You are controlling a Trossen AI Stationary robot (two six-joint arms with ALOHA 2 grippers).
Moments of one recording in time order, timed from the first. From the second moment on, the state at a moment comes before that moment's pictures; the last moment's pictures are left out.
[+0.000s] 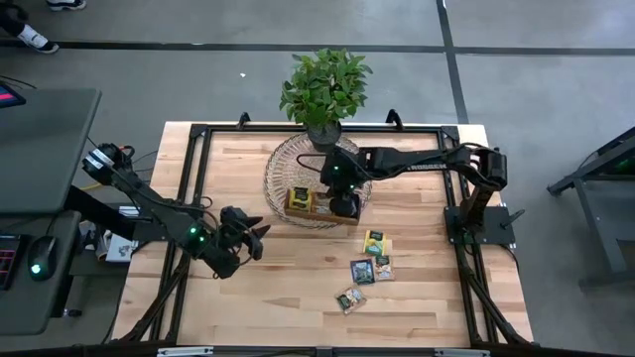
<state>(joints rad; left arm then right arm) -0.66 1.20 0.64 -0.44 -0.99 -1.32 -0.21 1.79 1.32 -0.51 -0.17 0.00</state>
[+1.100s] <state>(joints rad) -0.65 1.27 0.64 -0.06 -0.84 -1.08 -0.13 1.52 1.27 -0.66 -0.18 0.15</state>
